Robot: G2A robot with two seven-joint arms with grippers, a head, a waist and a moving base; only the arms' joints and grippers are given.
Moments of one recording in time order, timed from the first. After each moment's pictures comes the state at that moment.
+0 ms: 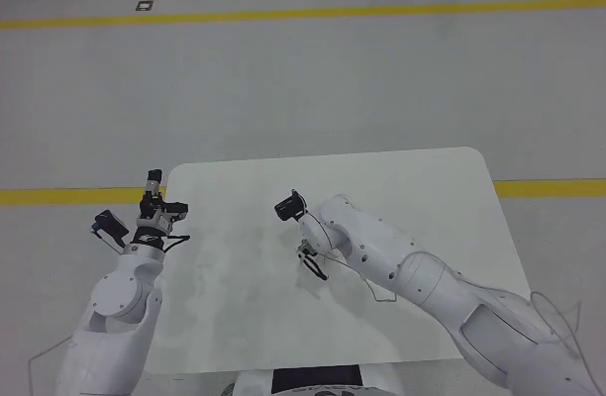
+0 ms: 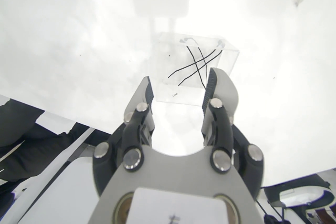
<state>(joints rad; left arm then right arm) 1.73 -1.15 -1.60 -1.80 -0.42 0.00 0.00 -0.78 -1.42 0.49 -1.33 -0.93 0.34 1.39</state>
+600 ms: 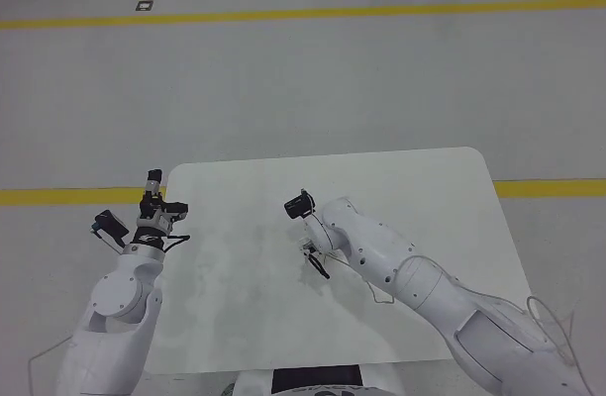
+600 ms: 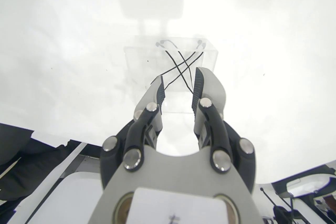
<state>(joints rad) 1.73 -1.15 -1.60 -1.80 -0.42 0.00 0.00 -0.84 -1.45 0.56 -1.27 -1.05 0.34 1.39</state>
